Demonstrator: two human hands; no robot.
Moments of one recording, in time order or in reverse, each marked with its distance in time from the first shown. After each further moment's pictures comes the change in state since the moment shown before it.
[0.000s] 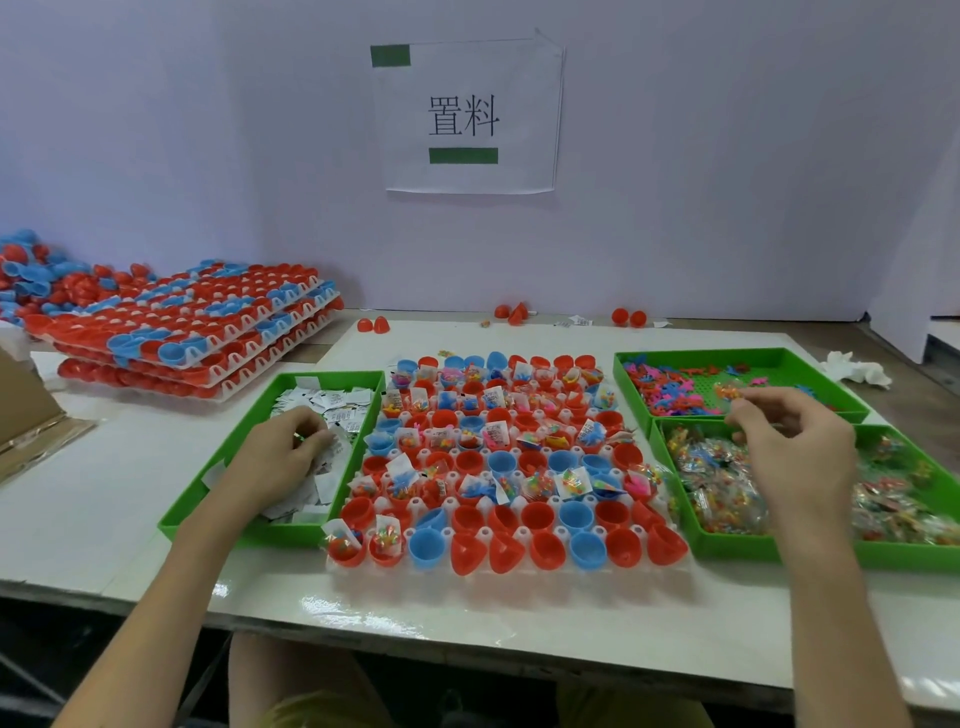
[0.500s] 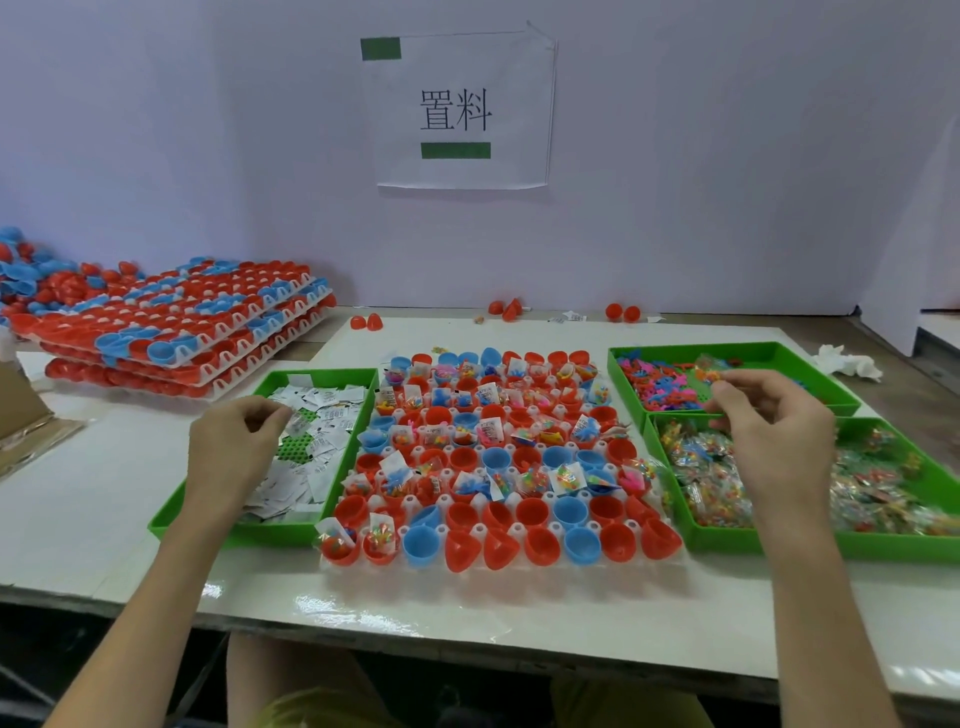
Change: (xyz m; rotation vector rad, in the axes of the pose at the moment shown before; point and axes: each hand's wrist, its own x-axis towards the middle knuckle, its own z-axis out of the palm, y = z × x) left_hand -0.004 -0.001 -0.008 -0.119 0.388 -0.087; right_hand -0.008 -0.016 0.006 0.096 -0.051 -0.044
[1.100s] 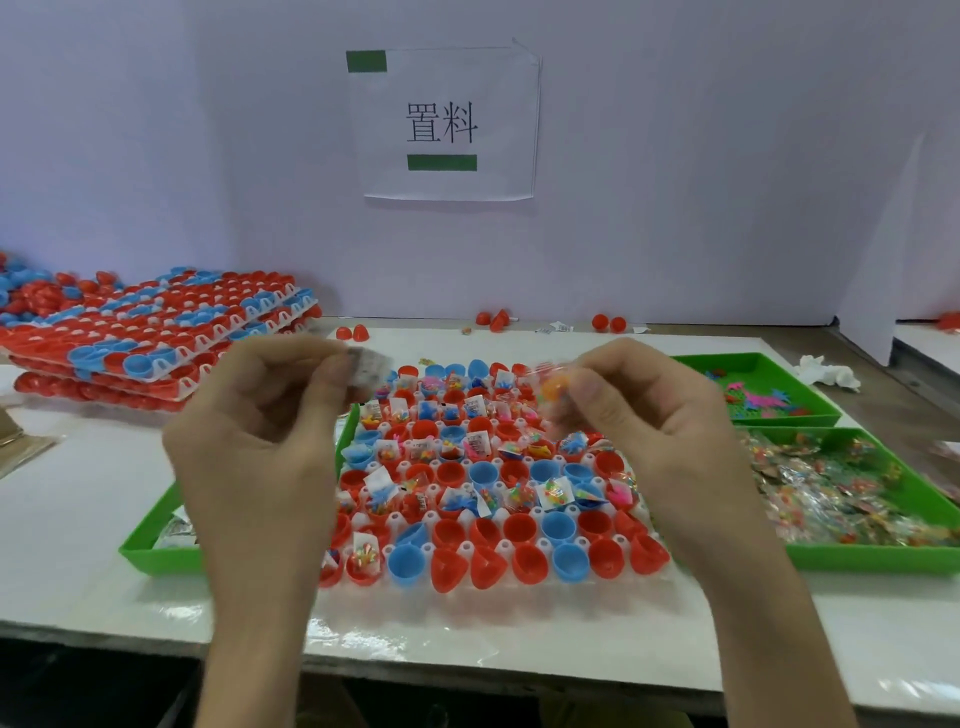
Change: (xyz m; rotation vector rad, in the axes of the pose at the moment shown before) left_hand -0.086 0.156 -0.037 -0.577 0.221 0.218; right_hand -0.059 -0.104 0.023 0.354 -0.616 -0.213
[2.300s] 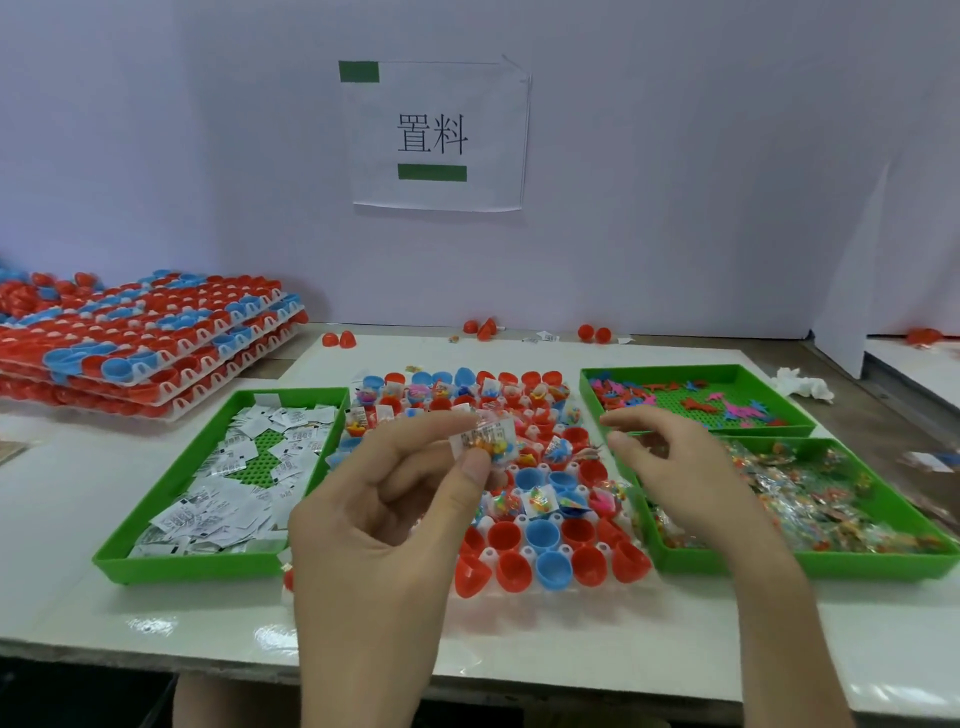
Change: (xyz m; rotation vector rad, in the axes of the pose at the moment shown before) left_hand -0.068 0.040 0.015 -0.430 -0.229 -0.231; right_hand 0.009 0.076 -0.063 -0.623 0.027 0.365
